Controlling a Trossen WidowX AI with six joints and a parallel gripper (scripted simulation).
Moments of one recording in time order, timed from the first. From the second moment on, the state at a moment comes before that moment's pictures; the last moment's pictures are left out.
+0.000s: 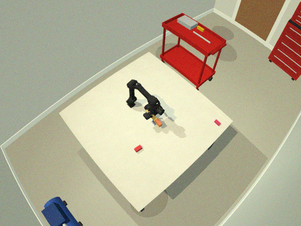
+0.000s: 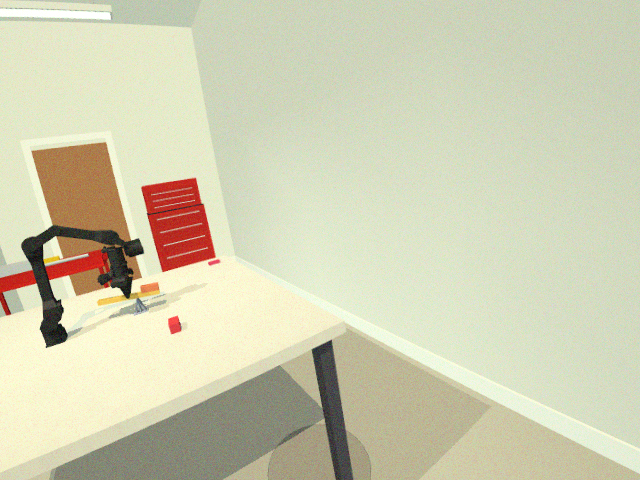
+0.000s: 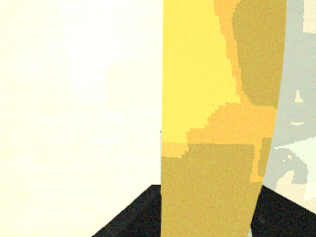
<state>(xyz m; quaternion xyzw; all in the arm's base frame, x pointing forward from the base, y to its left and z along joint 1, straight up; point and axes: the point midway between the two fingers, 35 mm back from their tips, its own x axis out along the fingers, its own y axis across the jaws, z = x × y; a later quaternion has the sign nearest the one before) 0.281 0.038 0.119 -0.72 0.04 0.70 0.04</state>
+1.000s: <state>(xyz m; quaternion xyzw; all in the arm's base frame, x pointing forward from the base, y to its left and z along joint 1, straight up) 0.281 0.038 0.117 -0.72 0.04 0.69 0.04</state>
